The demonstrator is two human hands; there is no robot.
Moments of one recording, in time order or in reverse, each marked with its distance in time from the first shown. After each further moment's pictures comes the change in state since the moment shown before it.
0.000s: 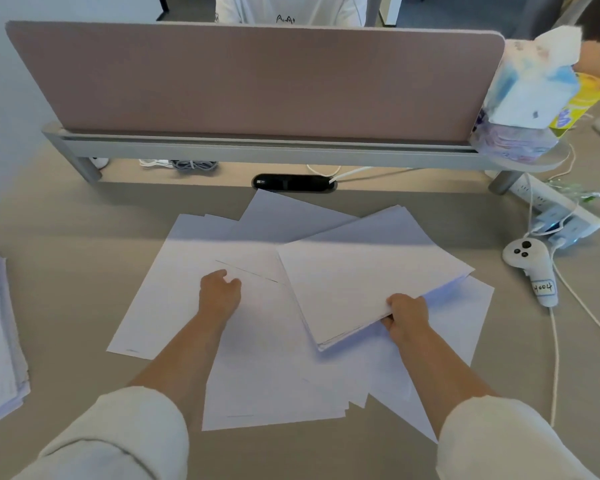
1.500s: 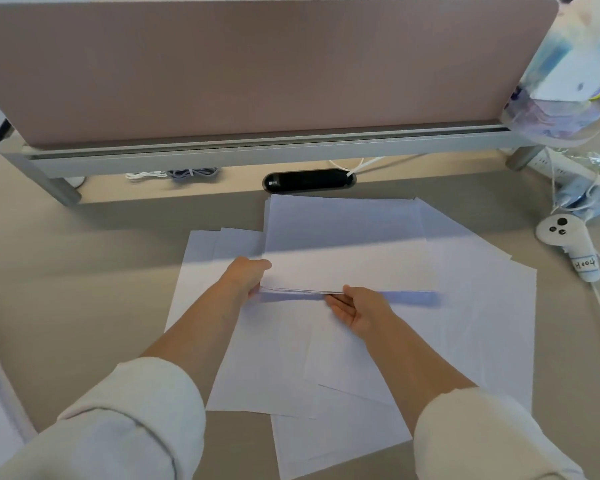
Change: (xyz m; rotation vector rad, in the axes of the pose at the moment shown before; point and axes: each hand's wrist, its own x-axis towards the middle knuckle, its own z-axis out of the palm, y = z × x) left_hand 0.098 0.038 -0.025 0.100 -0.373 -0.077; right_hand -0.033 0.055 0.137 0.009 -0.109 0.240
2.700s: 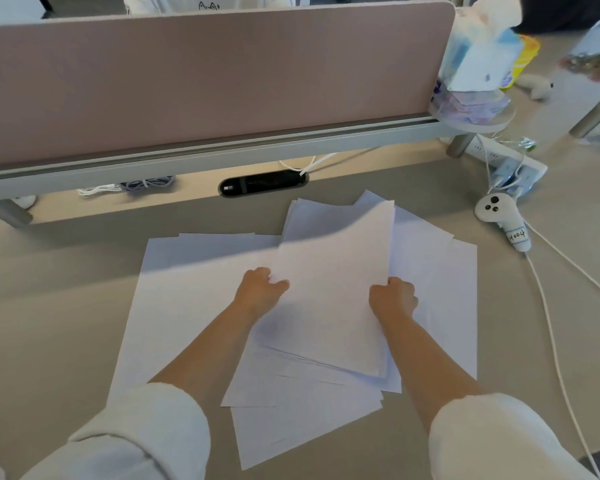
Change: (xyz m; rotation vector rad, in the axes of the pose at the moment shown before) left_hand -0.056 0.002 0.077 0.435 -0.026 0.377; right_hand -0.013 -0.029 -0.099 -0.908 0.502 -0.358
